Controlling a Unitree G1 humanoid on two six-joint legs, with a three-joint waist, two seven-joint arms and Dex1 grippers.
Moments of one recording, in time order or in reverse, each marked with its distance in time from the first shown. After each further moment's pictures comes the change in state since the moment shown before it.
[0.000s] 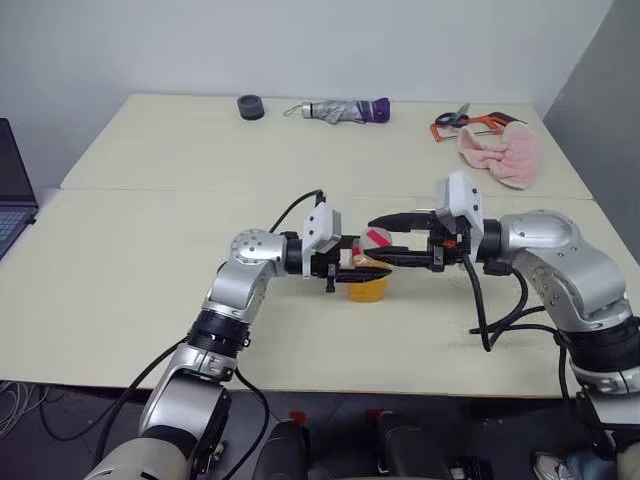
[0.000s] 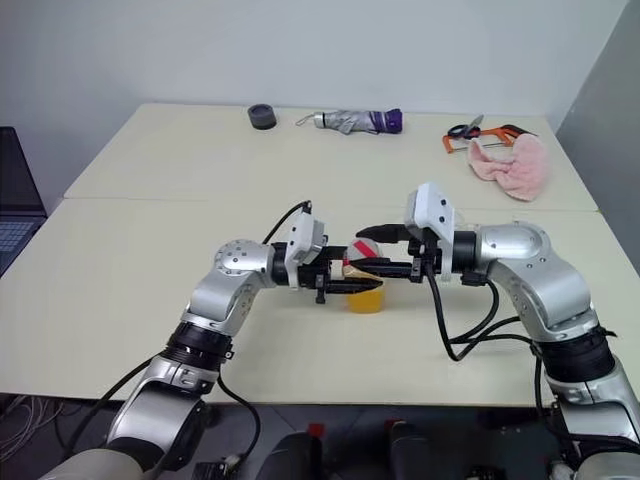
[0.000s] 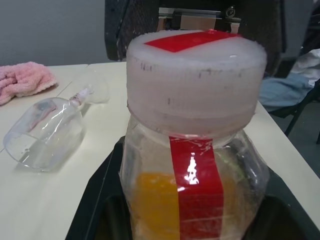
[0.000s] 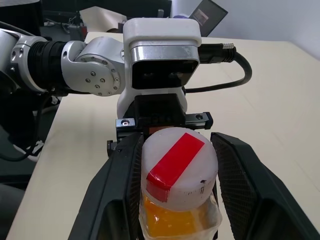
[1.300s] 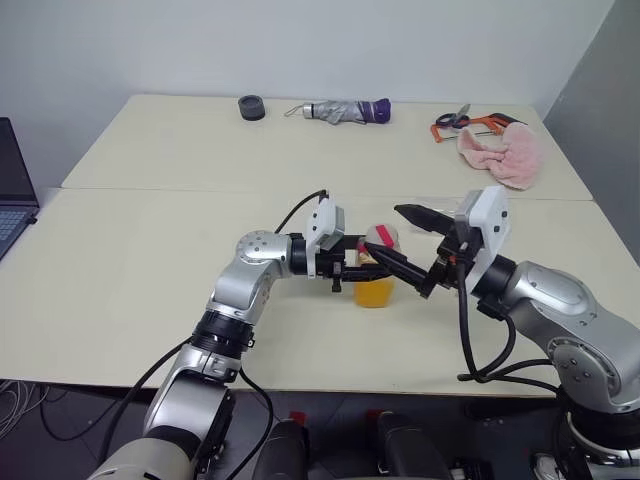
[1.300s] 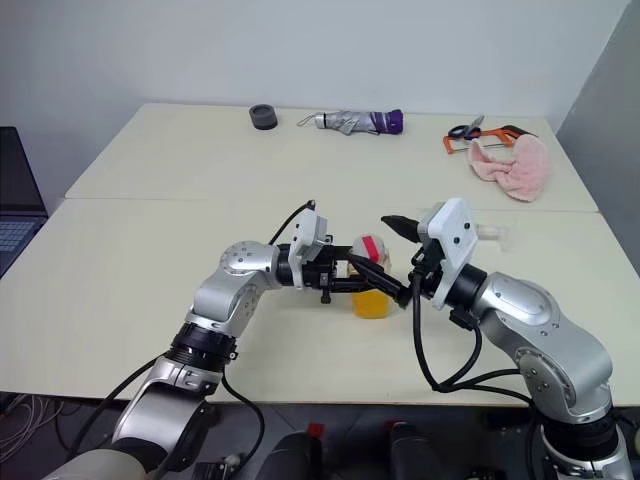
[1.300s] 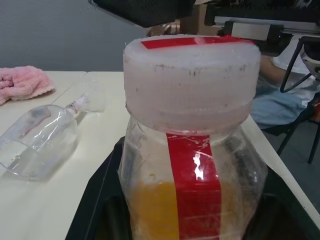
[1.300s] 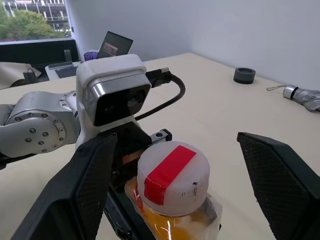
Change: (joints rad) left arm 0.002 -0.017 -0.001 -0.022 -0.045 0.063 0.024; right arm 0.263 0.115 -0.128 -0.435 0.131 0.237 -0.585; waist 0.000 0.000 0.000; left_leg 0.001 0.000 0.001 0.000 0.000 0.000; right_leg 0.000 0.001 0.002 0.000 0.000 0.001
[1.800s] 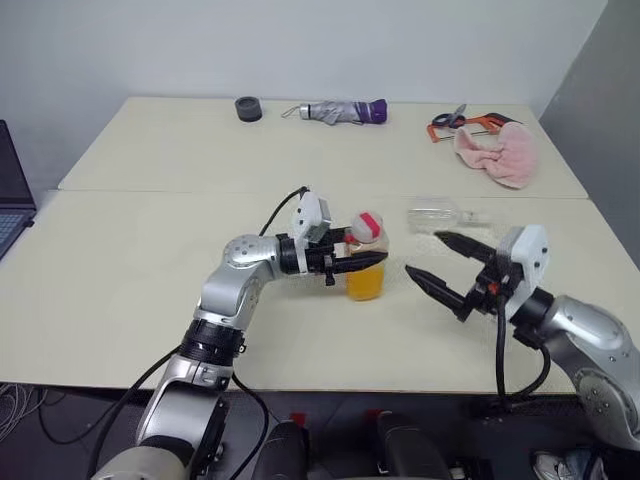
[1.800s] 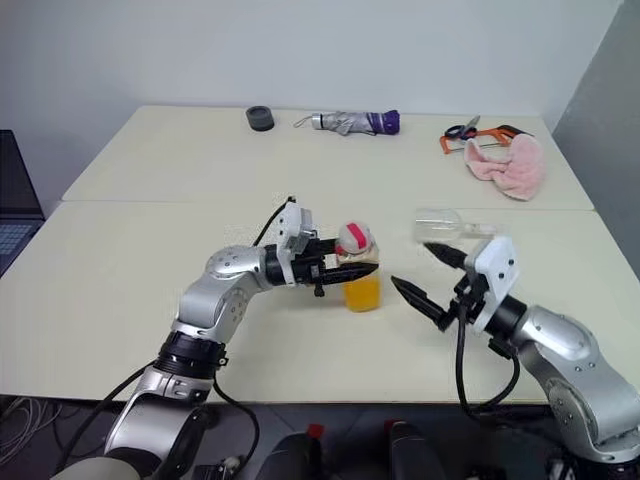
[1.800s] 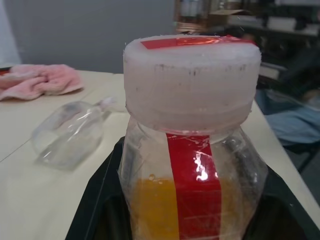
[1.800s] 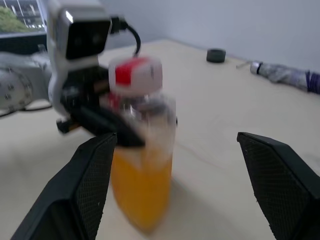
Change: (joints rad) left arm 0.030 0.020 0.032 -0.078 -0.046 0.083 0.064; right arm 0.177 -0.022 -0.142 -0.004 -0.003 -0.115 0.068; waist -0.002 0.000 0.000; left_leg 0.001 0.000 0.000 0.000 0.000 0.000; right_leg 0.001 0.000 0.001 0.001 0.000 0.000
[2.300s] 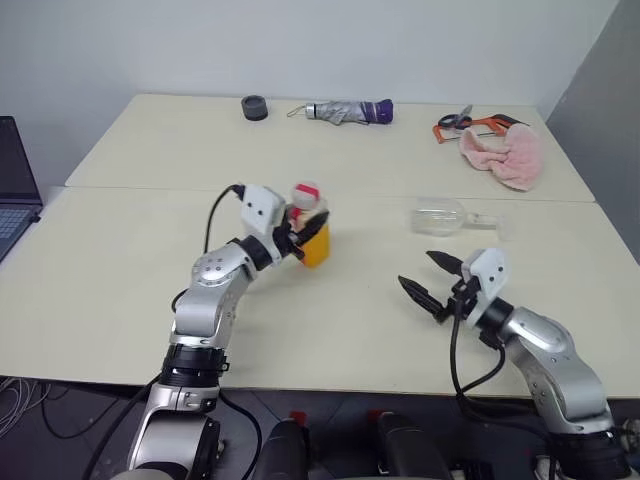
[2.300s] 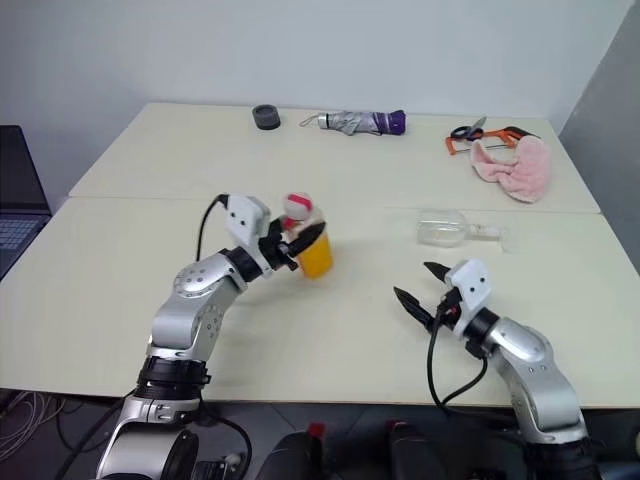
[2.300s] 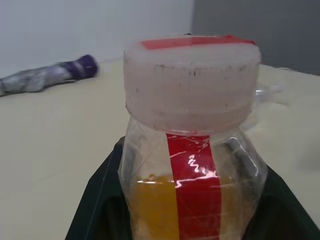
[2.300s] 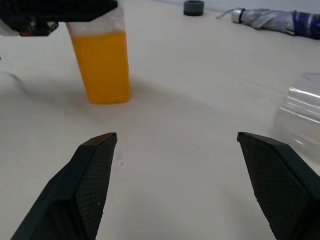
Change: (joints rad) left arm 0.136 0.005 0.136 -0.101 0.077 0.006 0.471; right arm 0.160 0.110 0.109 0.334 -0.323 -0.327 0.081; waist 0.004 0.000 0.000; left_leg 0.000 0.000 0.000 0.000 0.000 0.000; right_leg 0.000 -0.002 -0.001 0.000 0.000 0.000
